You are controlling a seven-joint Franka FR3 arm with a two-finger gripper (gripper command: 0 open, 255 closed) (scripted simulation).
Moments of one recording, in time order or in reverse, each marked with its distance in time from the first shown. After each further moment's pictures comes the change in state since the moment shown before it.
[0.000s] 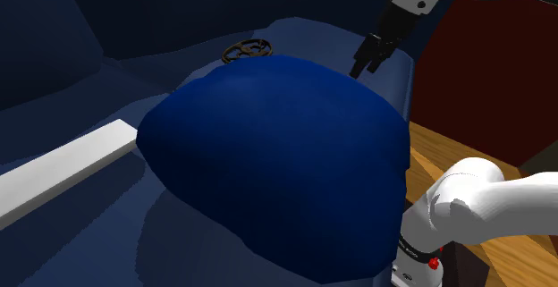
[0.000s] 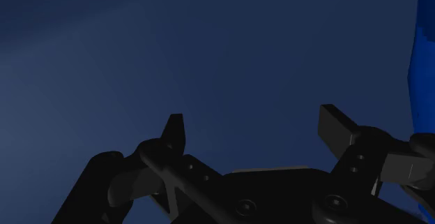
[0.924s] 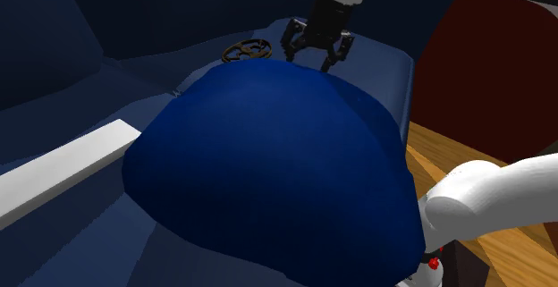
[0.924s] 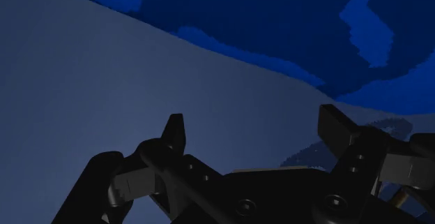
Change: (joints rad) arm -0.118 0.270 0.355 0.213 0.083 0.106 0.747
